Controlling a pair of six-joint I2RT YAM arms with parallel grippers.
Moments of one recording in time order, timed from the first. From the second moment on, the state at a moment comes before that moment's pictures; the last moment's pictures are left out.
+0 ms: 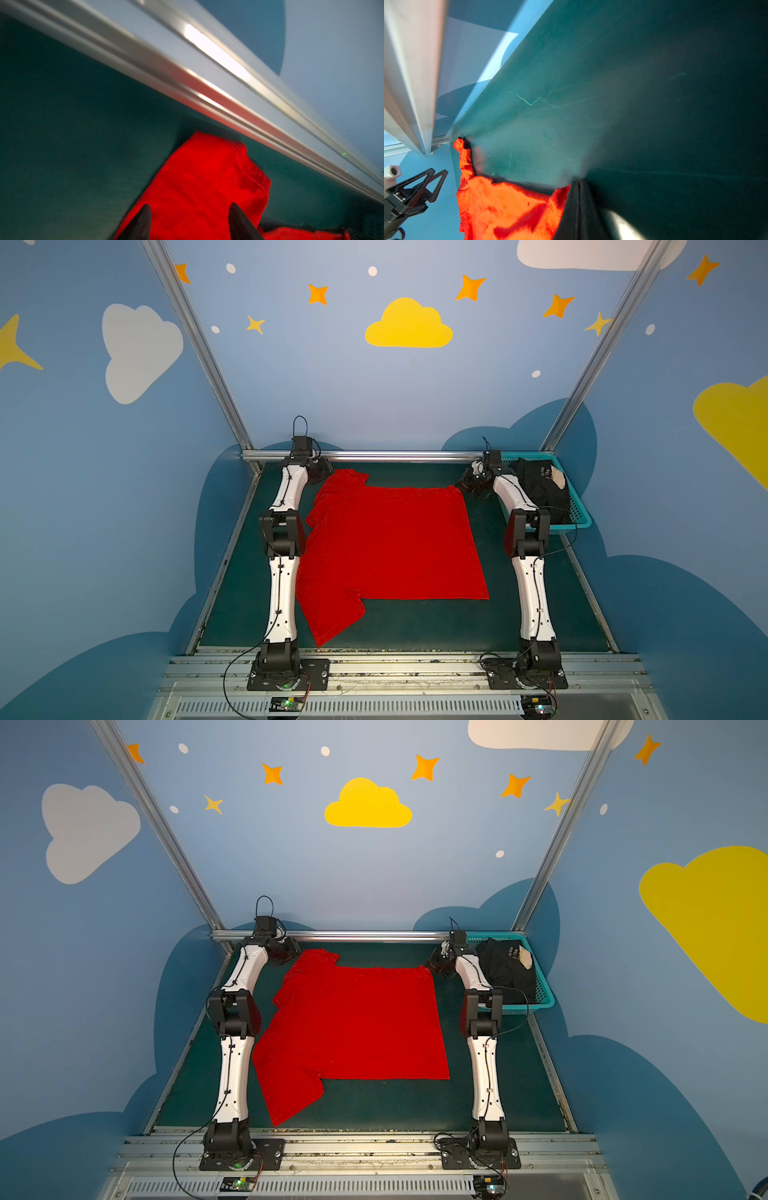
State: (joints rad) left arm 0.06 2.71 2.63 -0.82 0.25 -0.48; right arm 0.07 2.75 2.49 -0.68 -0.51 0.59
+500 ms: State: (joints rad) left arm 0.07 2.77 2.69 -0.96 0.26 -0.44; right arm 0.07 2.74 2.48 -0.70 -0.52 0.56
